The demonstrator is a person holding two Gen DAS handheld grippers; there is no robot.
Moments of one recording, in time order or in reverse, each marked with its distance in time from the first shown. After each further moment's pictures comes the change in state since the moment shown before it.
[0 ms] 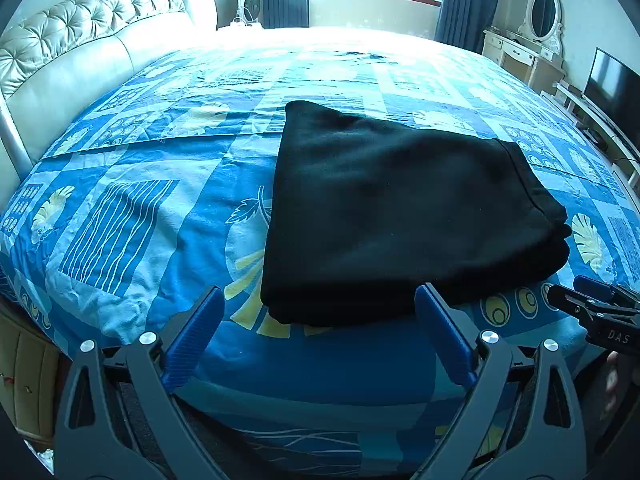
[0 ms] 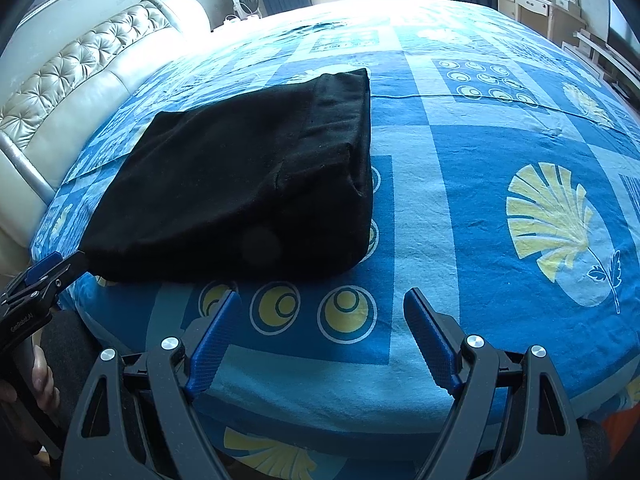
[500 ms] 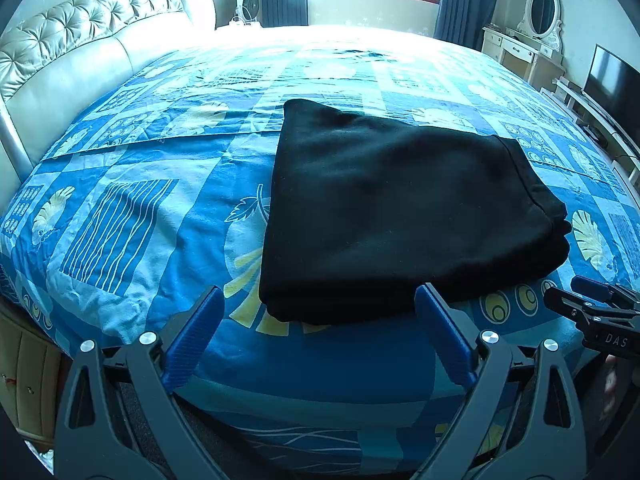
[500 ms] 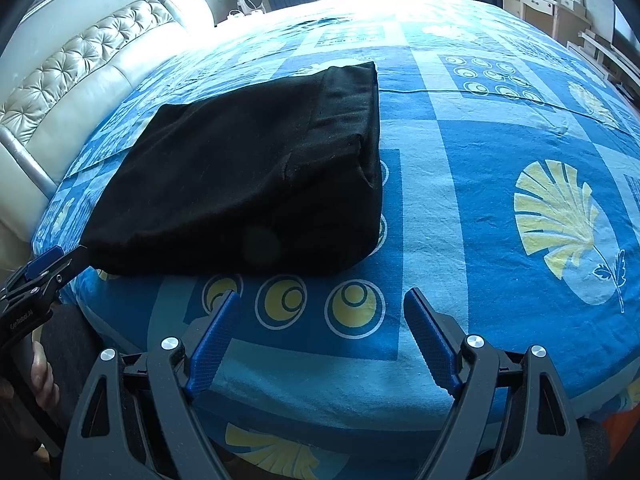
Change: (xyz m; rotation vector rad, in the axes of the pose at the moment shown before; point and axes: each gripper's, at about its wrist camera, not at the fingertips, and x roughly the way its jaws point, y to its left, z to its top) left arm 0.000 -0.002 0.000 0.009 0.005 0.004; right arm 0.004 0.004 -0.001 -0.011 0.016 0.008
